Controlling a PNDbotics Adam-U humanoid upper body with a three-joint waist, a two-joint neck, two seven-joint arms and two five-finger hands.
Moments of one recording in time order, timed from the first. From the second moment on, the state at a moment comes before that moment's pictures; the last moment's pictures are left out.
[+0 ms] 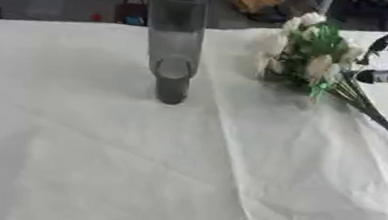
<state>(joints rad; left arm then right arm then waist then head) -0.46 0.27 0.01 -1.99 0.54 -0.47 -0.05 -0.70 -1.02 0.13 -1.29 0.64 -0.09 0.71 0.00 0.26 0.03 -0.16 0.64</state>
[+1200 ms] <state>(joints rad) -0.46 0.25 0.00 -1.99 0.51 -0.49 -0.06 -0.69 -0.98 0.10 -1.19 0.73 -0.04 0.61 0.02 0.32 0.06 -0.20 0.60</state>
